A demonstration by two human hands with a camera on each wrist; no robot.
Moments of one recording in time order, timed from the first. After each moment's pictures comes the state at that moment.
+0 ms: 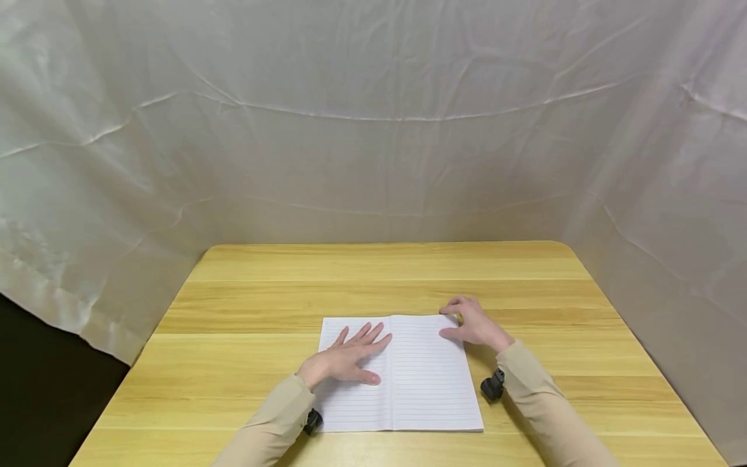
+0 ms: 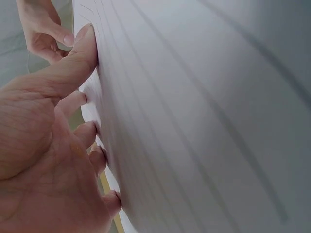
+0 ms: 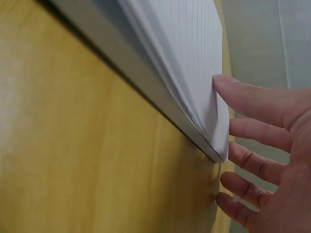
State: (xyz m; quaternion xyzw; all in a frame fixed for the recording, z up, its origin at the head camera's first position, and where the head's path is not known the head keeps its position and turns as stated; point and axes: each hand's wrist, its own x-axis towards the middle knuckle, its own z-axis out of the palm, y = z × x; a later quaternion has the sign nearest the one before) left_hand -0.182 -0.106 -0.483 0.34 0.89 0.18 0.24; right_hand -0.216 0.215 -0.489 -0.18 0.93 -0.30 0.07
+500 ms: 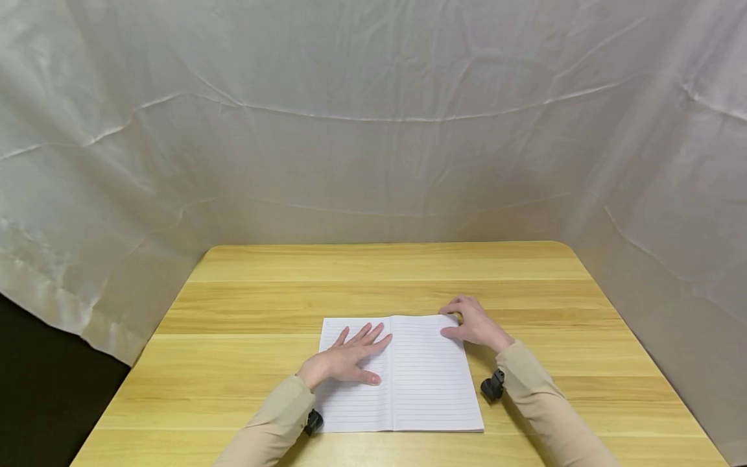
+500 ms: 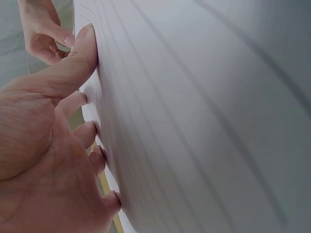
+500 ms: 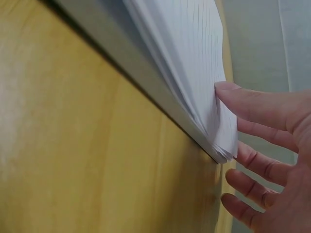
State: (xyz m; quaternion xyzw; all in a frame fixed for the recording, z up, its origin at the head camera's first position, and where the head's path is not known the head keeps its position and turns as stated) left_hand -0.183 -0.106 -0.484 0.34 0.89 0.17 0.24; right_hand -0.216 0.215 -0.489 -0.18 0.94 -0.30 0.04
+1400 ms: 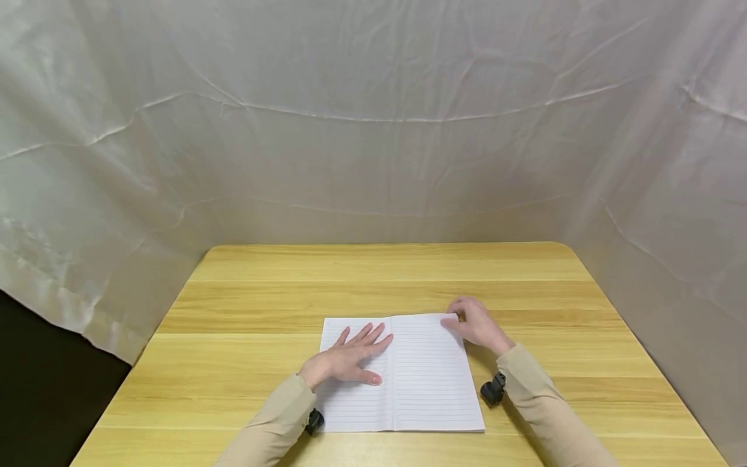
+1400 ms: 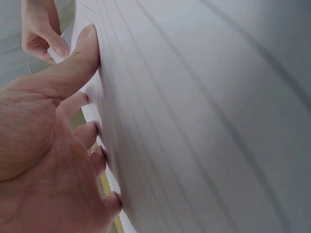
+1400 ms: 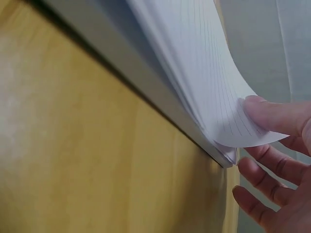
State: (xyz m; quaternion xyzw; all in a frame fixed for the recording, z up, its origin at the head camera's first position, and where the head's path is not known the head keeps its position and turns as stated) left_hand -0.183 -0.106 -0.485 0.34 0.89 0.17 0.24; right_hand -0.218 0.213 -0.494 -0.16 0.93 -0.33 -0.01
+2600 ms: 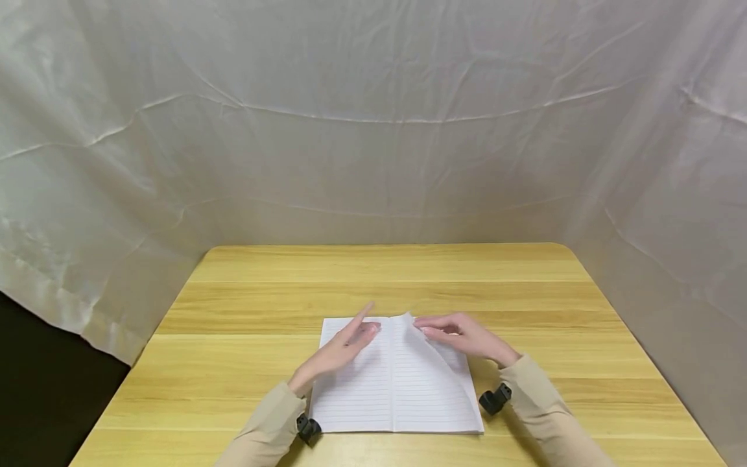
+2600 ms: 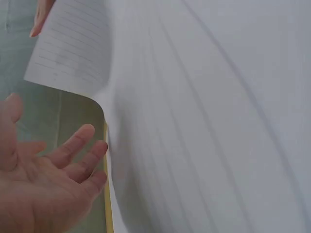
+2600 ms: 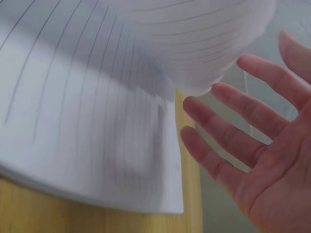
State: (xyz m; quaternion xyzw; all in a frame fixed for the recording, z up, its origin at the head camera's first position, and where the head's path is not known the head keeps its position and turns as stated) left_hand -0.186 -0.112 -0.486 0.27 0.81 0.50 0.16; right_hand -0.192 0.196 -0.464 -0.32 0.85 -0.41 0.10
